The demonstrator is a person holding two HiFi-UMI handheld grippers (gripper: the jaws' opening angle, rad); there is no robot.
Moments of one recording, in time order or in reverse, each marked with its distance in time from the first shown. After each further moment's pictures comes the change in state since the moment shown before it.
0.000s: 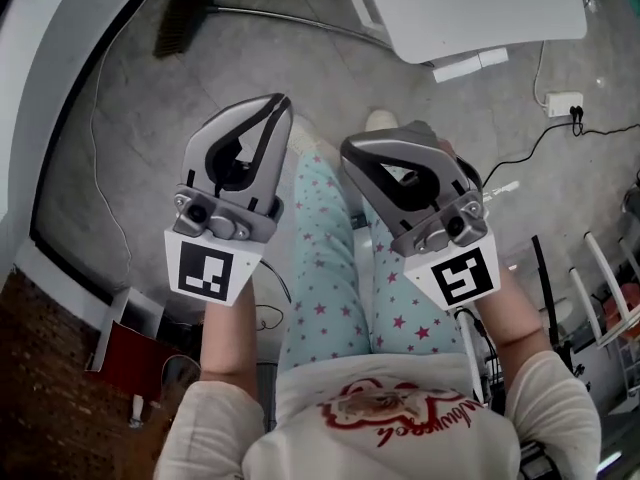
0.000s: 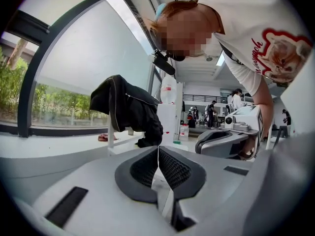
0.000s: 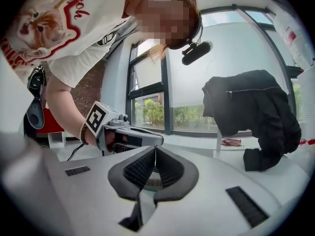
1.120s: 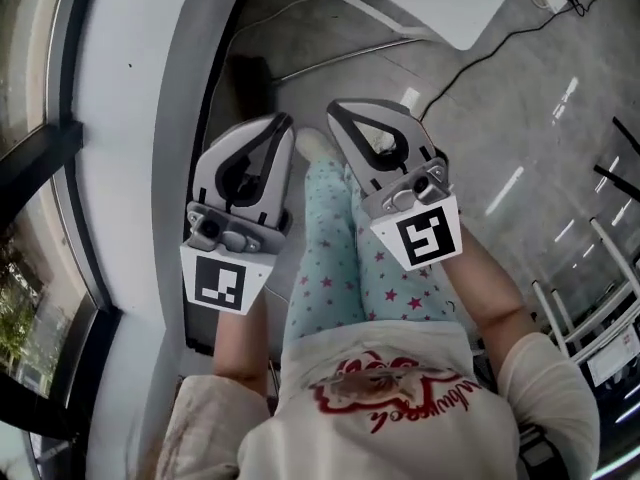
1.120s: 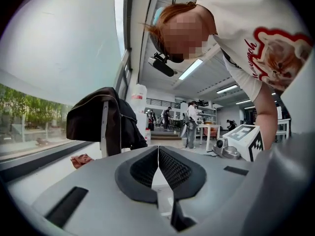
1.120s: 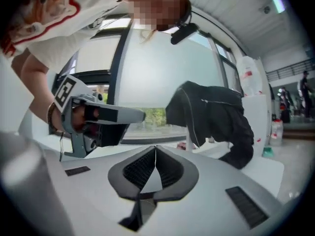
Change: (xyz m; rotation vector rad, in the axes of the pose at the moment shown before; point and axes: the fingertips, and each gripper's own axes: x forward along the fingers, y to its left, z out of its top) left arm -0.011 0.167 0.117 0.096 -0.005 -0.576; right arm 0.189 -0.051 0.065 0.118 0.012 -0.808
